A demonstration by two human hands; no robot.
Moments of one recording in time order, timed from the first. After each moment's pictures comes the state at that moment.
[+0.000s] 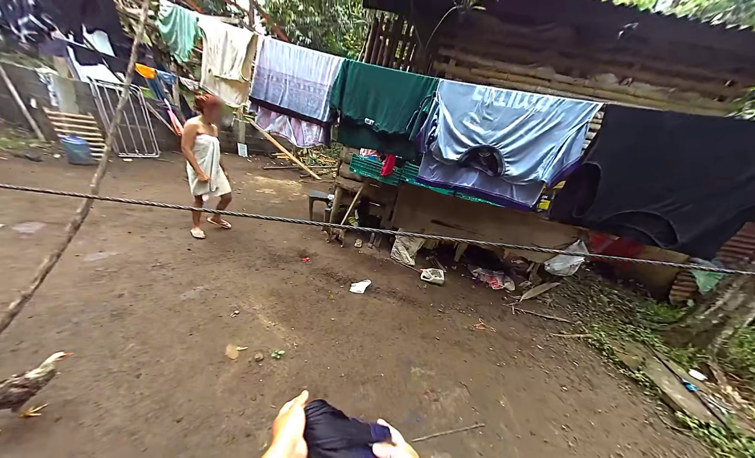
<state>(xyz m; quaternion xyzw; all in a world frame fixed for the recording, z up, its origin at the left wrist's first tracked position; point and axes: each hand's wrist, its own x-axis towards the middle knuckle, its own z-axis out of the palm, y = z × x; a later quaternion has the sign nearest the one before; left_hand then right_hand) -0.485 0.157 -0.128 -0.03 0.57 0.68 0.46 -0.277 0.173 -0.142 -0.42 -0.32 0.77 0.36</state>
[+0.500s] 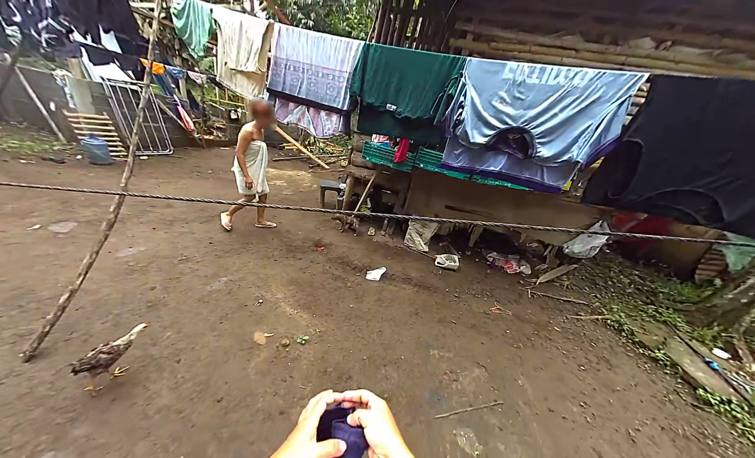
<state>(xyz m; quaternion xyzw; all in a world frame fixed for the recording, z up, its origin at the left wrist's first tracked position) -0.582 0.062 -0.138 0.57 0.57 0.42 0.42 -0.418 0.125 -0.099 -0.43 -0.53 0.66 0.32</state>
